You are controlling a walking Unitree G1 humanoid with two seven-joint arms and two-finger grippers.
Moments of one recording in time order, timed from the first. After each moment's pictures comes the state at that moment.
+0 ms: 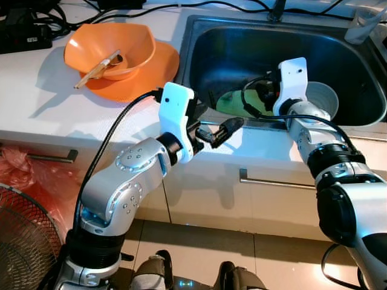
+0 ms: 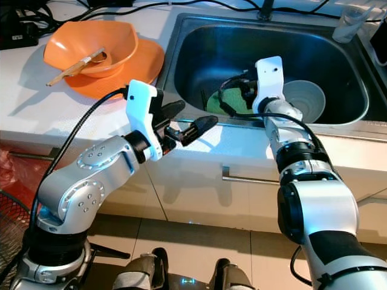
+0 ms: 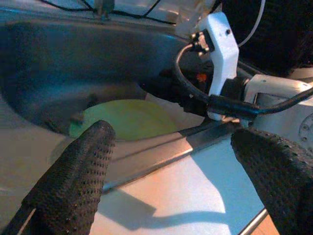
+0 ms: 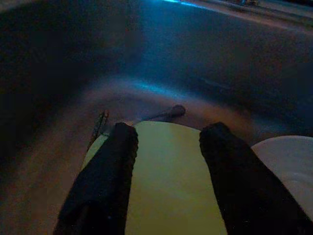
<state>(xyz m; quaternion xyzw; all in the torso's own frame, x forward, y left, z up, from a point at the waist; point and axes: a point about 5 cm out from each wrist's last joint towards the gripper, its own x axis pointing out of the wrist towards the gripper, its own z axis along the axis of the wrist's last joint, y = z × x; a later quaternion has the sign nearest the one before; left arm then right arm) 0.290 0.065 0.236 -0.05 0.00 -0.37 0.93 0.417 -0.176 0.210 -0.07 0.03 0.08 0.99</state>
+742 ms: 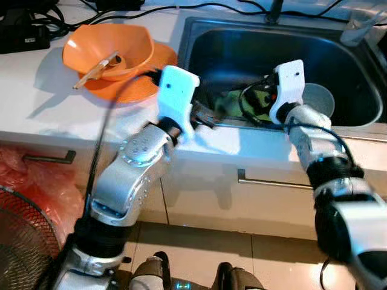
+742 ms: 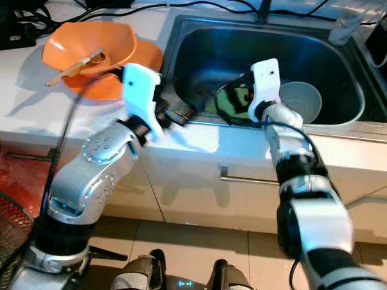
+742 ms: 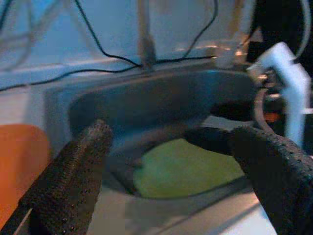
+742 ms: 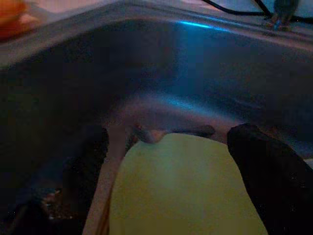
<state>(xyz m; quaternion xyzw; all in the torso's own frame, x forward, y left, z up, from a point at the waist) 0.308 0.069 0.250 0.05 -0.11 -0.27 0.95 0.404 -0.165 0.209 -0.05 0.00 0.15 0.99</state>
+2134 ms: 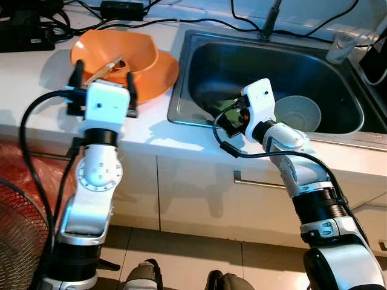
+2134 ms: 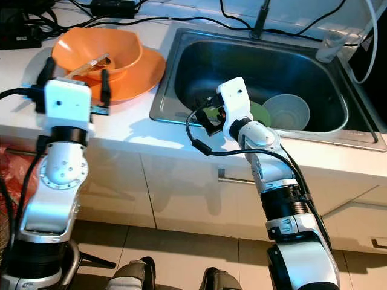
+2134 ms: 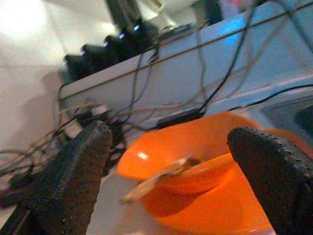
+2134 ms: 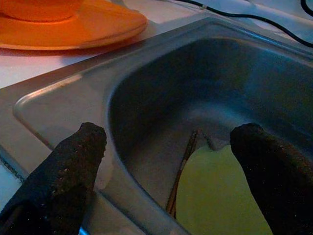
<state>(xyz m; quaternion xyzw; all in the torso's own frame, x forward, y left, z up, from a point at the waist) 0.298 0.170 0.238 0.21 -0.22 0.11 0.95 0.369 -0.114 0.197 -0.08 0.01 0.25 0.96</state>
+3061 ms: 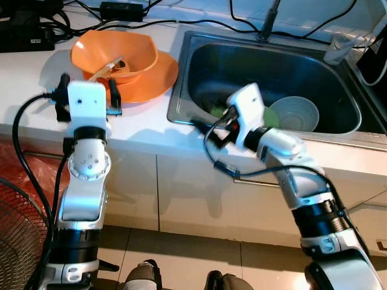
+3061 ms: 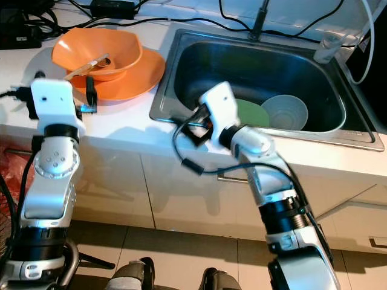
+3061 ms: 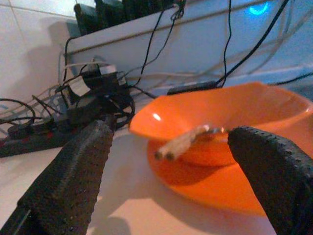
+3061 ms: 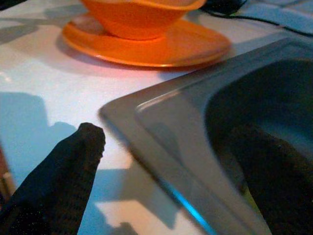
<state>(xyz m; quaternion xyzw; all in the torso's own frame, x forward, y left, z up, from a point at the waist) 0.320 0.191 0.226 0.15 -0.18 0.13 0.96 0.341 -0.088 0.199 -0.07 0.00 0.39 0.92</state>
